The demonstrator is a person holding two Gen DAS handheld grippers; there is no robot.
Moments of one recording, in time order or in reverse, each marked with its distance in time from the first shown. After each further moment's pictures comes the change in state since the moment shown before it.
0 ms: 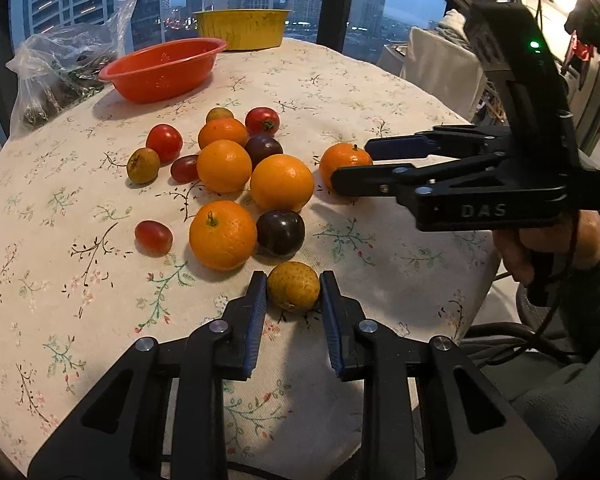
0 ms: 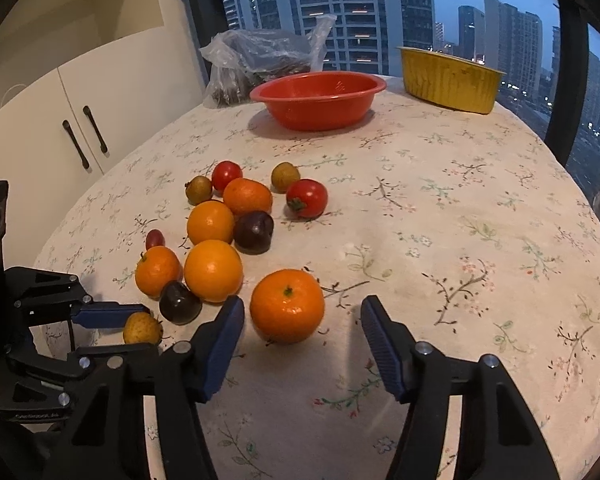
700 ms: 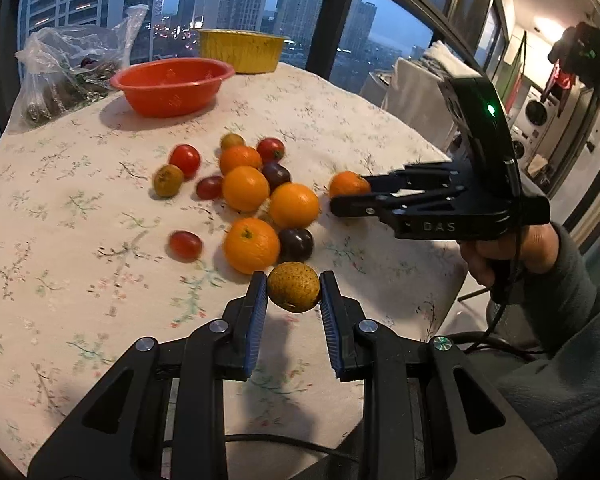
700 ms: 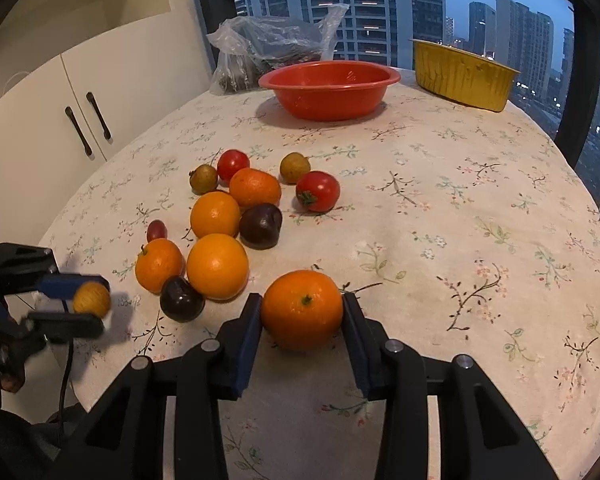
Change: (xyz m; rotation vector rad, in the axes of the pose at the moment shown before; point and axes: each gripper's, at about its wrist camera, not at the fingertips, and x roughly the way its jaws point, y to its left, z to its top) left arm -0.049 0.034 -0.003 -0.048 -0.078 -0.109; right arm 0.002 -0.003 0.004 -0.010 0.027 0.015
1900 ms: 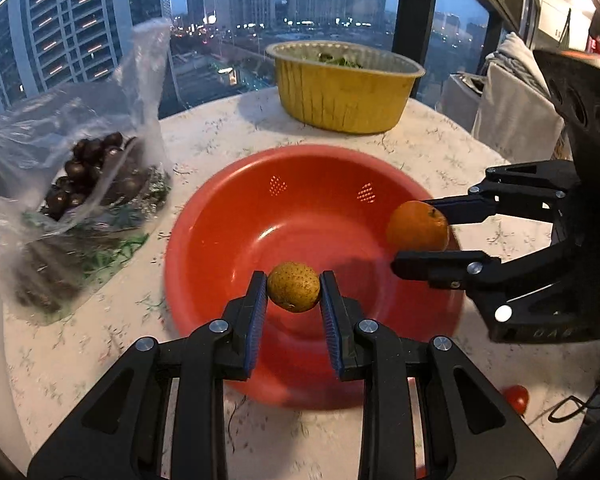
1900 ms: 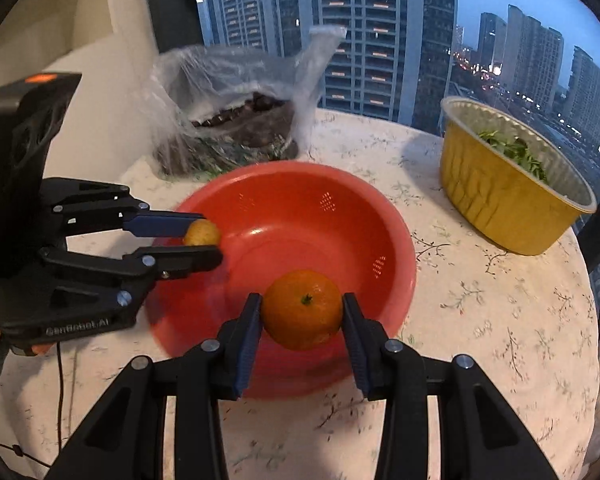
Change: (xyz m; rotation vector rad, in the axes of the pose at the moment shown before) left arm 0.158 0.186 0.275 0.095 0.097 0.186; right arm 0.131 -0.050 0.233 -0.084 0.031 -0.052
